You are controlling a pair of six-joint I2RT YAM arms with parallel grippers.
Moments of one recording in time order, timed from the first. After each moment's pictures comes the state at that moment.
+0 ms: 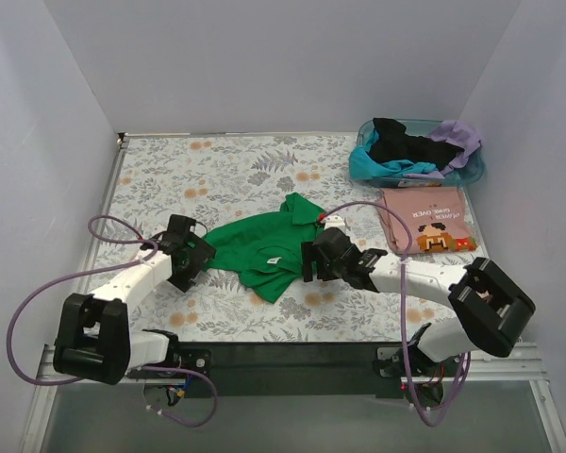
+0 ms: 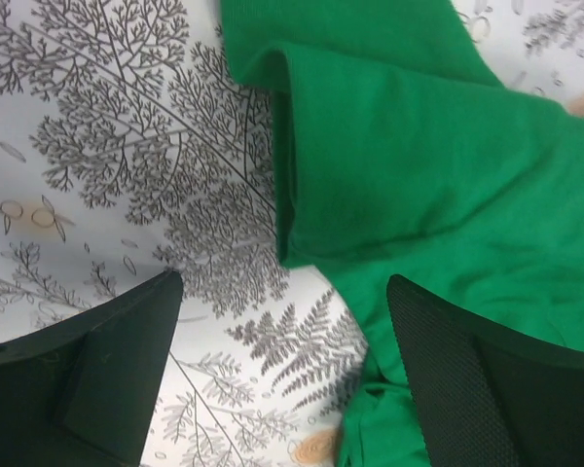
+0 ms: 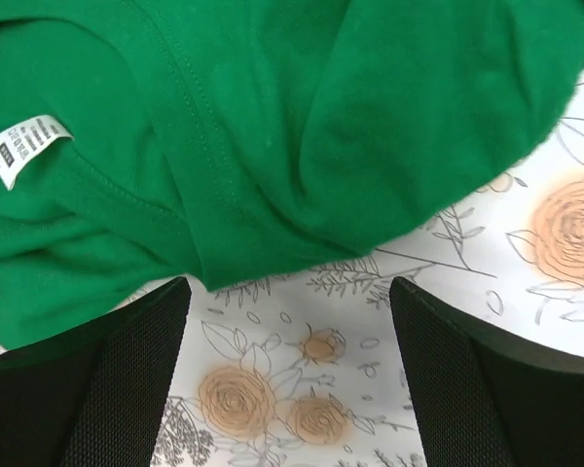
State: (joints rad) left arm -0.21 1.19 0.61 -0.54 -0.16 -1.13; right arm 0.88 1.38 0.68 -0.15 0.22 0.56
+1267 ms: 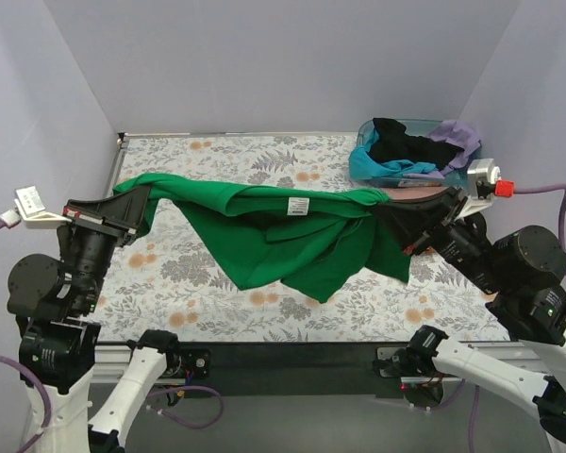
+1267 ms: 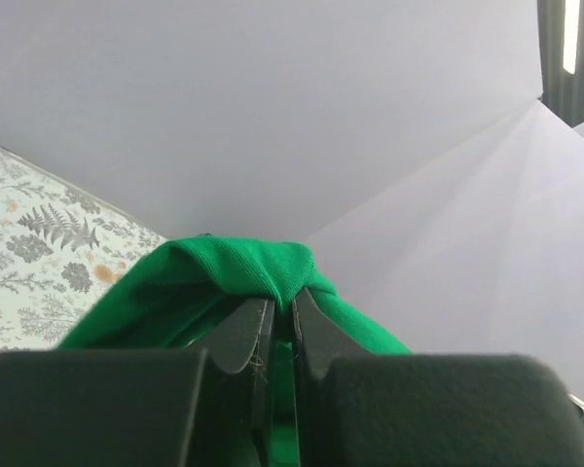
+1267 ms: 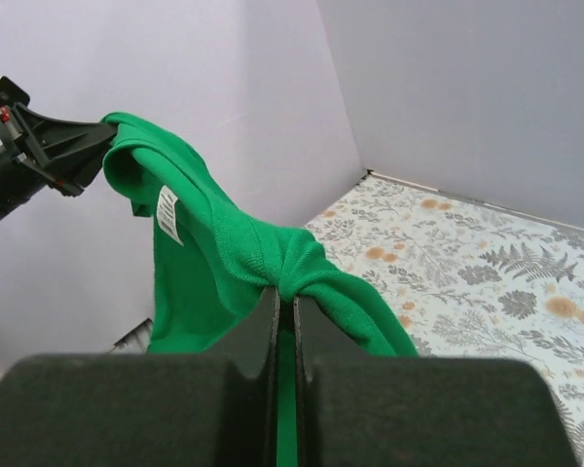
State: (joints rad) left arm -0.18 0.58 1.31 -0.55 -0.01 -0.98; right arm 0.89 0.65 1.23 -0.35 0.02 0.35
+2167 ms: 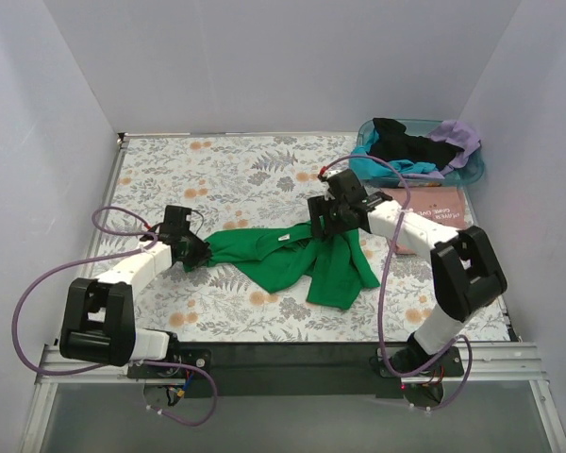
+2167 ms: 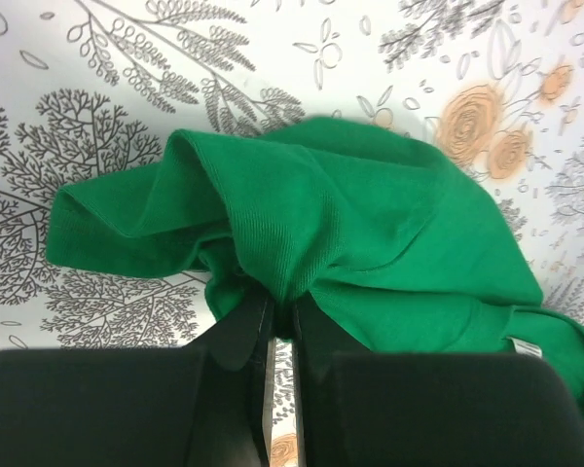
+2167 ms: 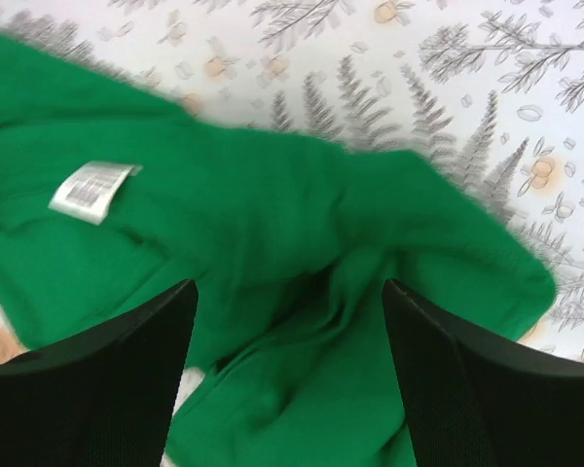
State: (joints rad) left arm -0.15 1.35 0.66 -0.37 -0.02 -1.03; right arm 0.56 1.67 1.13 -0.40 -0.06 0.26
